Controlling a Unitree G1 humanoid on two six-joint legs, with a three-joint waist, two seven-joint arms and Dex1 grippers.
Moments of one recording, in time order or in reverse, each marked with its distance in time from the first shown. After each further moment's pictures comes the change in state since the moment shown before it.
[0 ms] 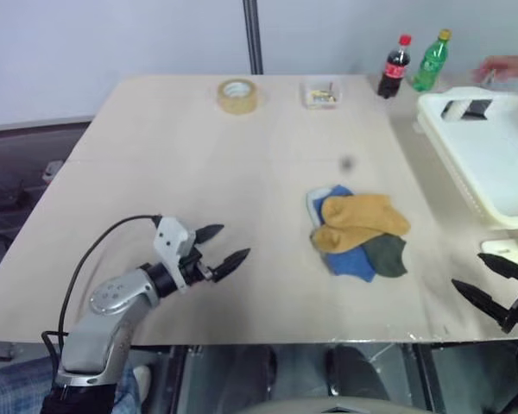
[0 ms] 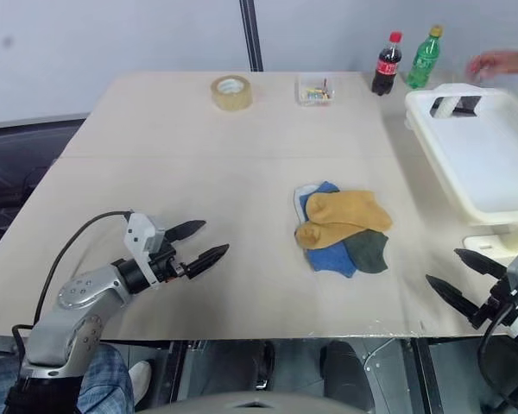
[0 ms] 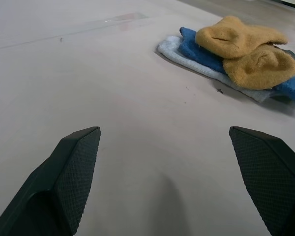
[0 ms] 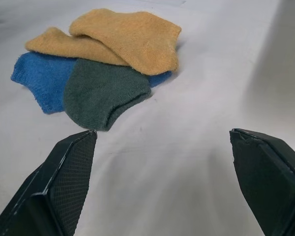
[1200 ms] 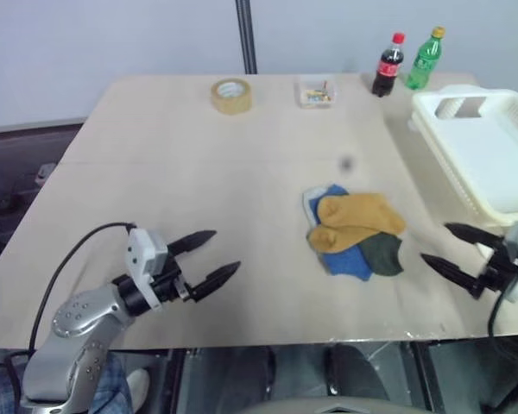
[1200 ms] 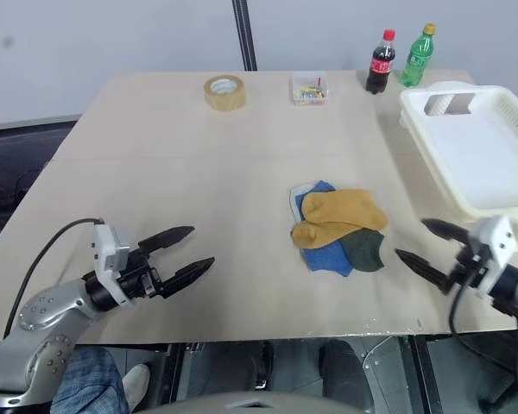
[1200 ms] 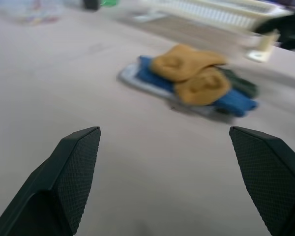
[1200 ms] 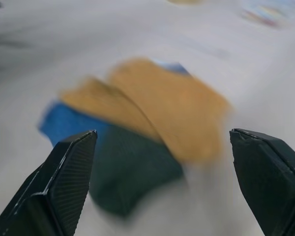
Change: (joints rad) left arm 0.149 0.096 0.151 -0.080 -0.161 -0.132 -0.257; right arm -0.341 -0.067 0.247 -0.200 -0.053 0.193 -0.105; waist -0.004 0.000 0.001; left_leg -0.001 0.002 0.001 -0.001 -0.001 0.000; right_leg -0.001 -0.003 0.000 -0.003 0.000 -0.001
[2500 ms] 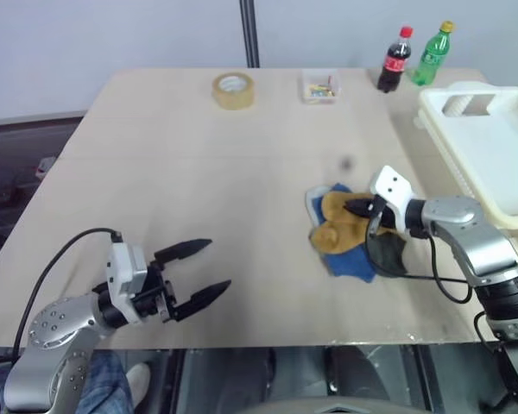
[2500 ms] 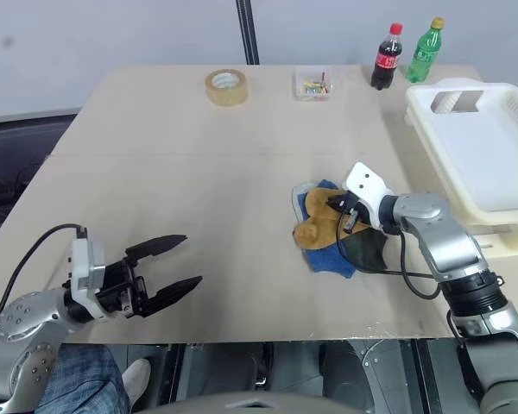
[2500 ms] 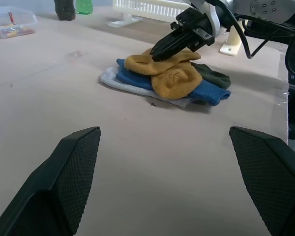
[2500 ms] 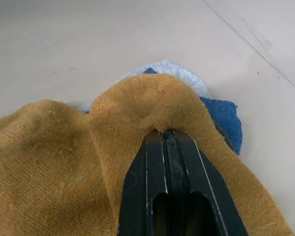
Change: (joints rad) left arm 0.061 0.008 0.012 0.024 -0.019 -0.102 -0.067; right arm -0.562 0.122 0.502 0.272 -0.379 0.143 -0.092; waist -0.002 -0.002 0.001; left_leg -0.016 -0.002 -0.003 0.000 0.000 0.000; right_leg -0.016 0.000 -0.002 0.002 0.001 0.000
